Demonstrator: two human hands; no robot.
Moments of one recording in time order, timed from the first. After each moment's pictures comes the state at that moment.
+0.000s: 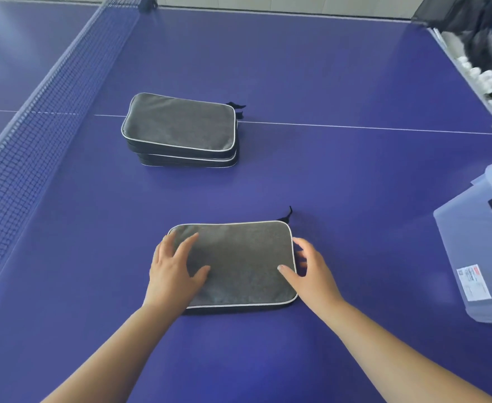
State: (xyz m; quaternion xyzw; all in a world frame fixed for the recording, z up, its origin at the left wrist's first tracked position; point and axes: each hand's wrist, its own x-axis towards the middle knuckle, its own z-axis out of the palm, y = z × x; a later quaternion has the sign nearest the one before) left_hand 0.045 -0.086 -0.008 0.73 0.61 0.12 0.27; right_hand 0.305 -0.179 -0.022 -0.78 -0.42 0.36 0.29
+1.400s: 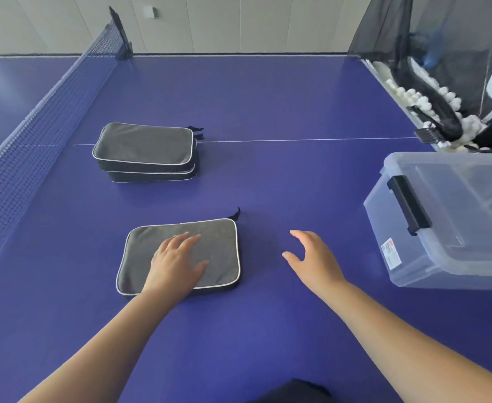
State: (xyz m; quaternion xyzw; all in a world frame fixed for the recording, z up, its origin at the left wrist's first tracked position) left_hand 0.126 -0.143 0.043 0.80 0.57 0.04 0.20; right_hand 0.390 -0.254 0.040 -0.81 -0.49 0.22 0.23
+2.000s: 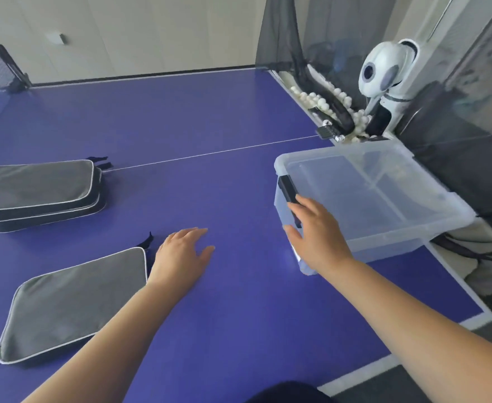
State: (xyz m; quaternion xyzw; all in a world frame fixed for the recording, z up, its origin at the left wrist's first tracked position) left_hand 0.319 -0.200 0.095 0.86 0.45 0.08 0.24; right_hand 0.546 -0.342 0.113 -0.84 -0.50 0.02 0.22
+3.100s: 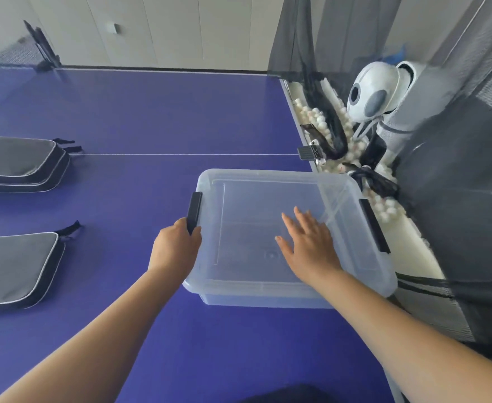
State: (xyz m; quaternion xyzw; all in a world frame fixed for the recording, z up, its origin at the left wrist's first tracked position) left_hand 0.567 -0.297 0.105 0.70 0.65 0.13 0.27; right_hand 0.804 -0.401 0.079 -0.81 -0.58 0.08 0.05
